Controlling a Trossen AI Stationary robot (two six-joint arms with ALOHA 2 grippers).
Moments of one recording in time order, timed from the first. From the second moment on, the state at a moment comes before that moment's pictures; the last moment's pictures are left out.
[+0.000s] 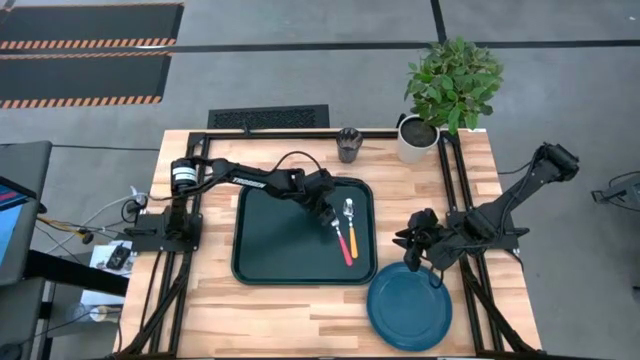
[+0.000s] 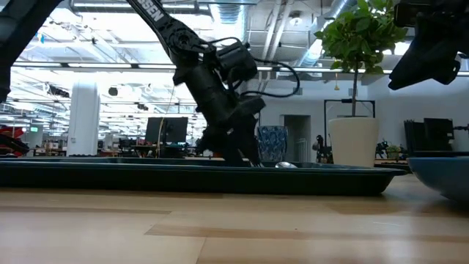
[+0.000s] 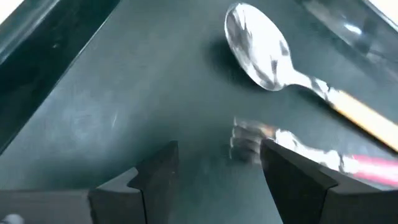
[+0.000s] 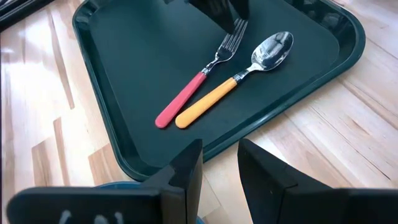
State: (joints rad) left arm 0.20 2.00 1.24 -0.23 0.10 -0.40; right arm 0.63 0.98 0.63 -0.58 0.63 1.06
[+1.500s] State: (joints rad) left arm 0.29 2.00 1.43 -0.54 0.35 -0.02; right arm 0.63 0.98 0.63 -0.60 0.63 1.06
